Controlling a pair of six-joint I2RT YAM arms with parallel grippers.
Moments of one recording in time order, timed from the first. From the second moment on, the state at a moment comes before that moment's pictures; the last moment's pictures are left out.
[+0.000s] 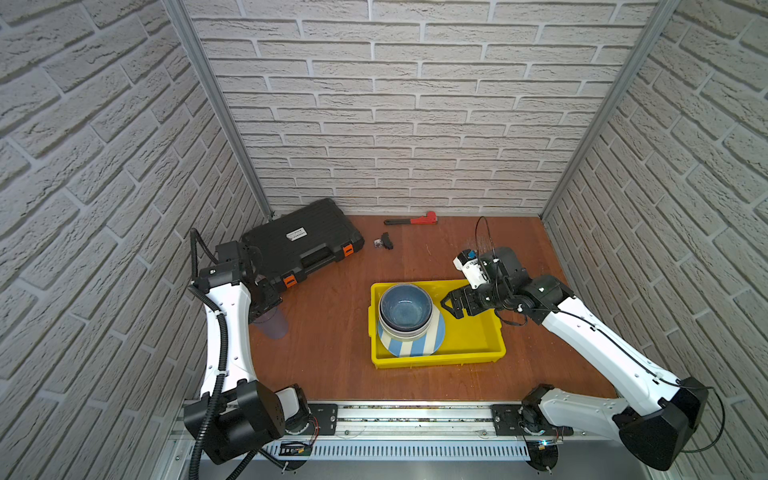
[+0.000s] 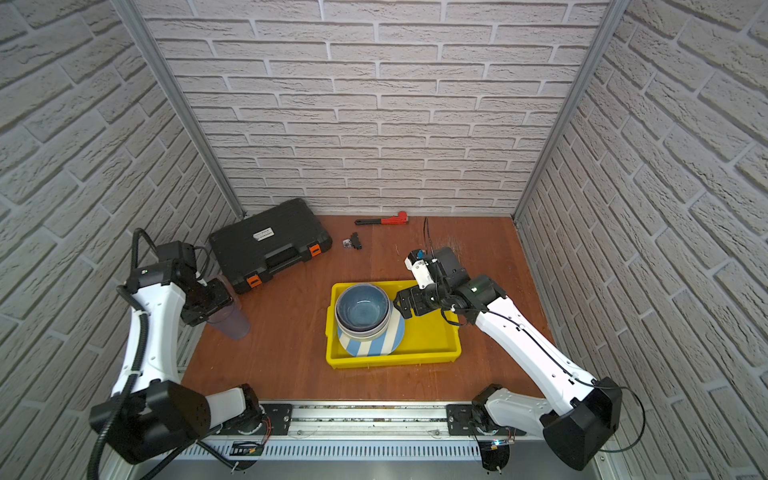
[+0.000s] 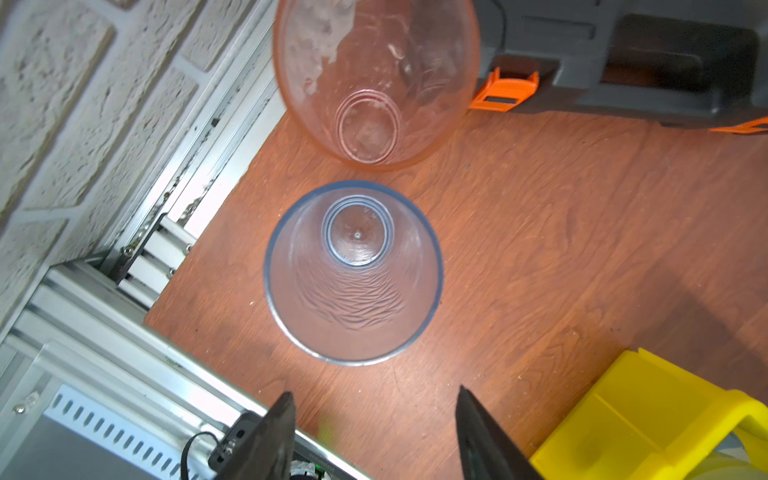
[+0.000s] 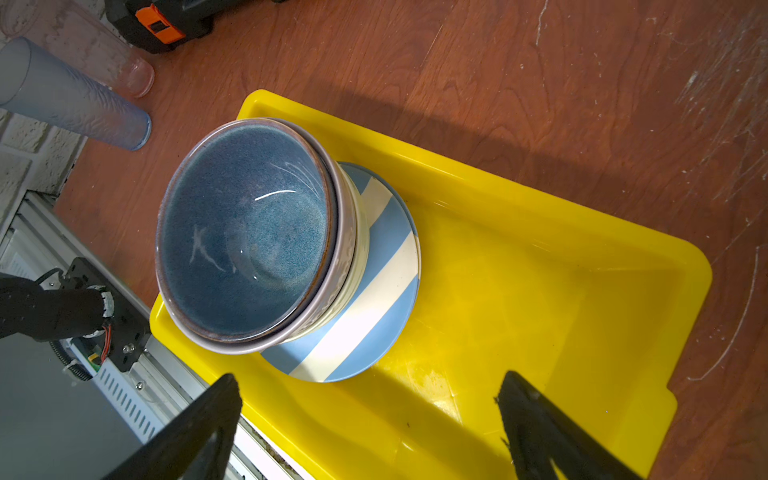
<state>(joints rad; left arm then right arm) 0.37 1.22 1.24 -1.32 -0.02 -0.31 0.49 1.19 1.16 -0.91 -0.19 0.22</state>
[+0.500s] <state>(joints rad) 0.53 1.26 1.24 -1.32 -0.05 -0.30 0.43 1.27 1.26 -0.94 -0.31 0.16</state>
